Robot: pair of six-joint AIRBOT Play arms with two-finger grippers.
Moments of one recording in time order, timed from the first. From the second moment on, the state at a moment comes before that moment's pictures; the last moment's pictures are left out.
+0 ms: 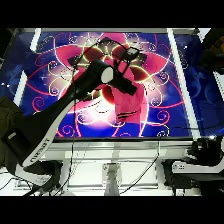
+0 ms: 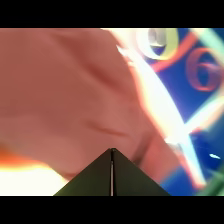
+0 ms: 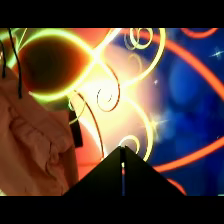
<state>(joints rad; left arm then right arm) -0.74 -1.64 1.79 1.41 -1.07 -1.54 -0.39 -1.48 1.74 -1.20 1.38 1.56</state>
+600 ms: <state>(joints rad) -0.53 -1.46 1.46 1.46 -1.04 -1.57 -0.24 -1.77 1.51 -0.73 1.39 1.36</state>
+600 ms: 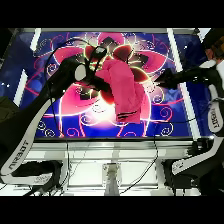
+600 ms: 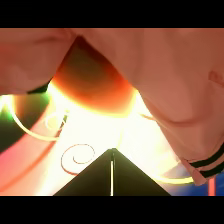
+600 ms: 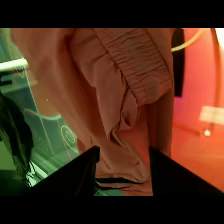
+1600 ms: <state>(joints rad) -0.36 -1.40 1.30 1.43 -0.75 -1.70 -0.03 -1.82 1.55 -0.24 1.45 1.28</state>
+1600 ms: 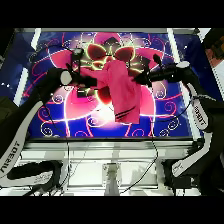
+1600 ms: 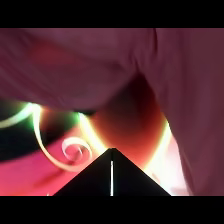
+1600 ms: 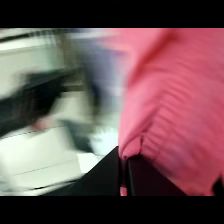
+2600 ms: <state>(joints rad) -0.18 -1.30 1.29 1.47 -0.70 -1.82 -0.03 -1.74 1.95 -1.07 1.30 1.67</state>
